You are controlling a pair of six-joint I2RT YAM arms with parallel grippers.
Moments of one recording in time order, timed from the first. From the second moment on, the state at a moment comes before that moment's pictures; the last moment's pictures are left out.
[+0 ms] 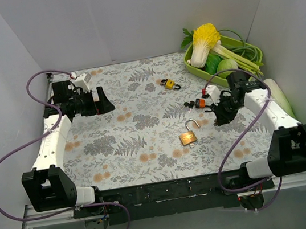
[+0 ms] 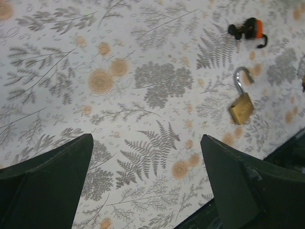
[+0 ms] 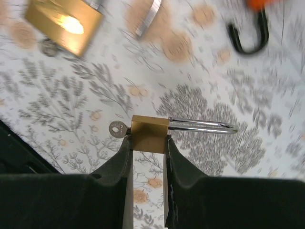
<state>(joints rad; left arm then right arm) 0.00 1.35 1.17 -0.62 0.50 -0.08 0.05 1.38 0.95 -0.89 -0.36 -0.71</state>
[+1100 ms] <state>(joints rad) -0.37 1.38 1.07 -0.81 1.33 0.52 1.09 1.32 1.36 -1.24 -0.42 -1.11</state>
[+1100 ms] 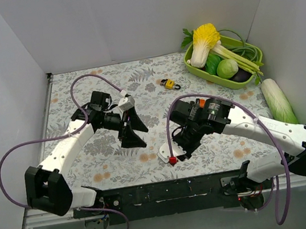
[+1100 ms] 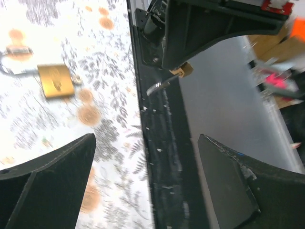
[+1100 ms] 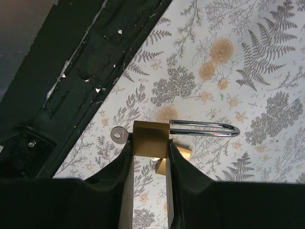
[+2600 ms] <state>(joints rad) -0.73 1.18 0.94 -0.54 1.21 0.73 1.25 1.31 1.41 -1.24 -0.40 -1.14</state>
